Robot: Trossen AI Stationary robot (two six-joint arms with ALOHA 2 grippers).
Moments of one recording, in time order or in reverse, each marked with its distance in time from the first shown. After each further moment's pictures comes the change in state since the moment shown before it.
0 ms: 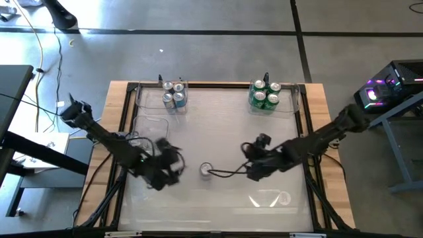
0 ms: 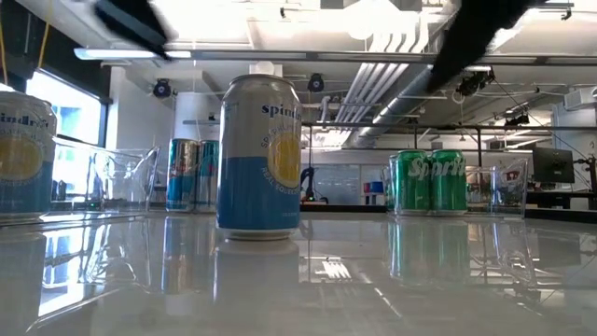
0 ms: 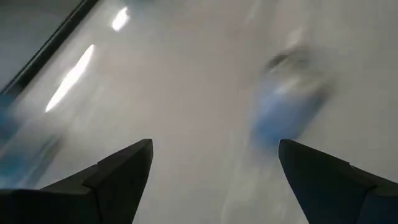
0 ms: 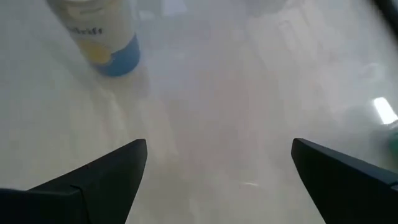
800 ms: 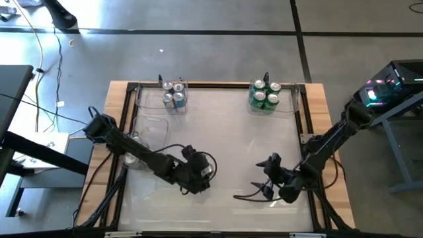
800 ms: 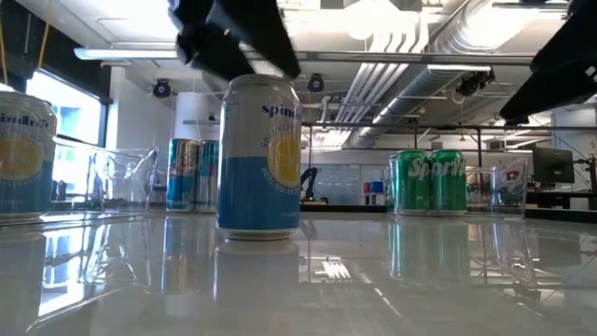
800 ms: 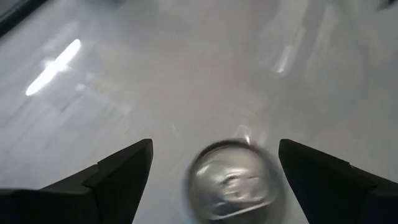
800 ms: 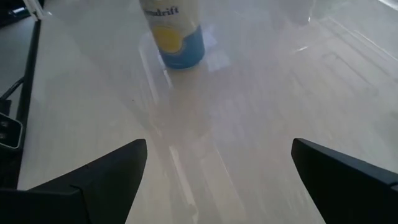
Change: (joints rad) left arm 0.145 0.390 0.214 0.343 0.064 0.088; right arm 0.354 -0.133 -0.432 0.483 0.220 0.375
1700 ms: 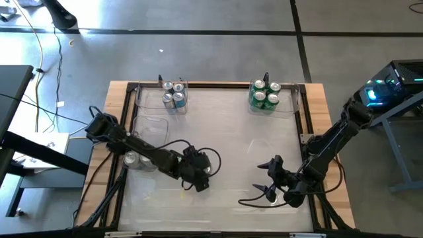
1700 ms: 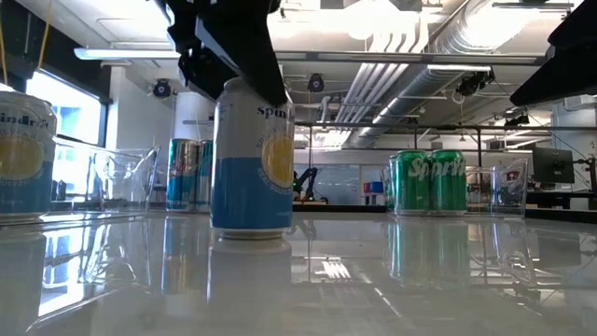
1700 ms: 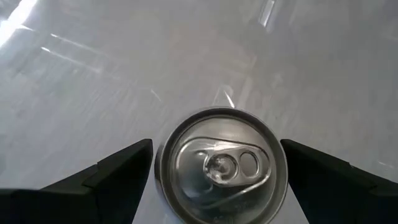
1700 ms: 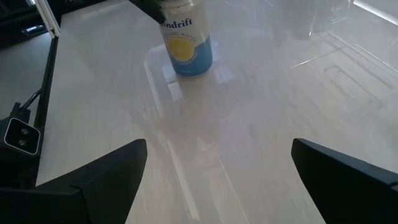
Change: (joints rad) left arm 0.056 0.011 -0.003 -0.059 0.223 0.000; right arm 0.075 0.000 0.001 0.010 0.092 0.038
